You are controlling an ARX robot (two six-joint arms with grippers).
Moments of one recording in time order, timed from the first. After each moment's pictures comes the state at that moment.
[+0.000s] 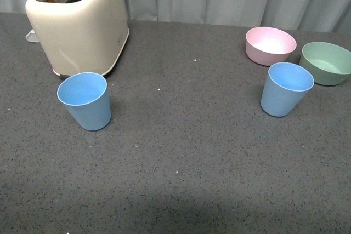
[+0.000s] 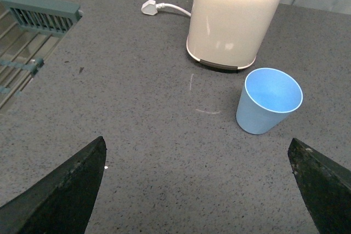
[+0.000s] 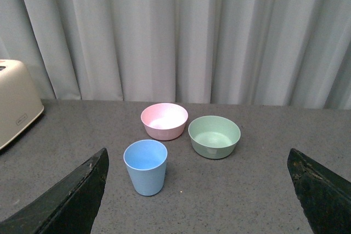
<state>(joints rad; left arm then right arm) -0.05 0.36 0.10 -0.08 -0.20 -0.08 0.00 0.00 0.00 0.00 0.00 0.00</state>
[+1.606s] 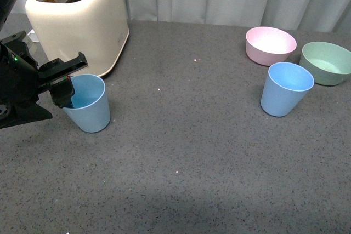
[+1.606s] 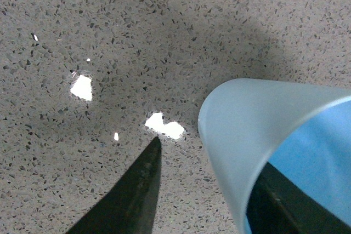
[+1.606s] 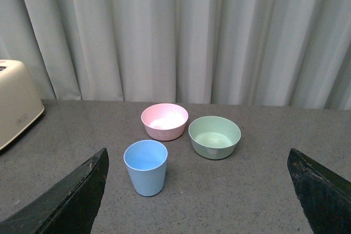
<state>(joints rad) -0.10 1.96 0.98 -0.14 0.01 -0.55 0.00 0.00 0.00 0.00 0.00 0.00</state>
